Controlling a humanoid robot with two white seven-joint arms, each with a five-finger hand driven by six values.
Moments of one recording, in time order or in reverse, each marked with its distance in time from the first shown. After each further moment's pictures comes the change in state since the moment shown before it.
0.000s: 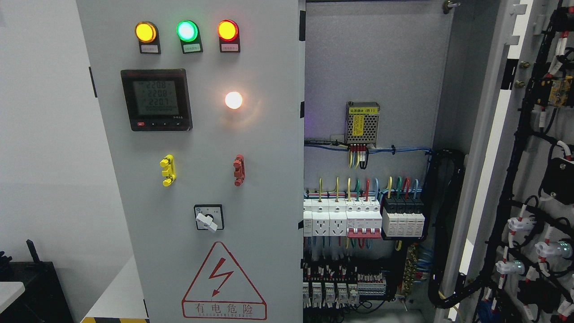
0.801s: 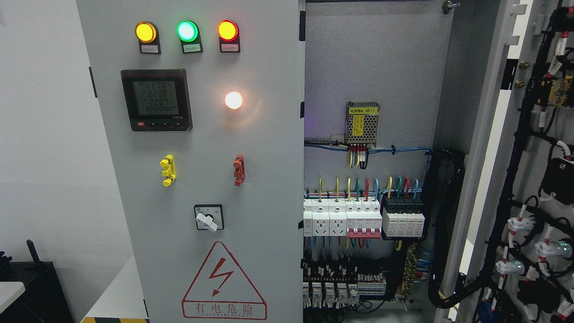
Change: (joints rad) left arm 0.000 0.000 -0.020 -0.015 0.008 -0.006 -0.002; right arm 0.228 -0.058 0.008 -0.420 0.002 -0.053 0.007
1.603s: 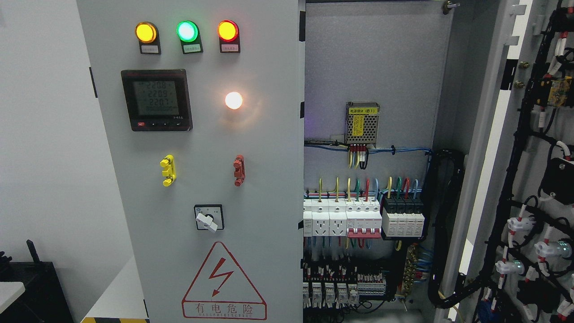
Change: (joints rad) left arm 0.000 -0.002 -0.004 -0.003 0.000 0.000 -0.005; right arm 0.286 -0.036 0.005 -0.491 -0.001 -0.100 0.000
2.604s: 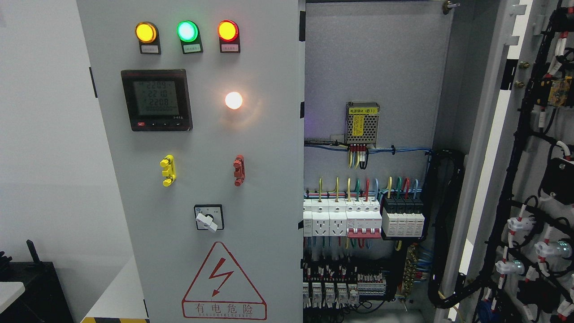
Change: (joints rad) left arm 0.000 0.000 -0.001 -0.001 0.000 0.001 0.005; right arm 0.098 -0.009 0.016 -0.393 0.000 -0.220 0.000
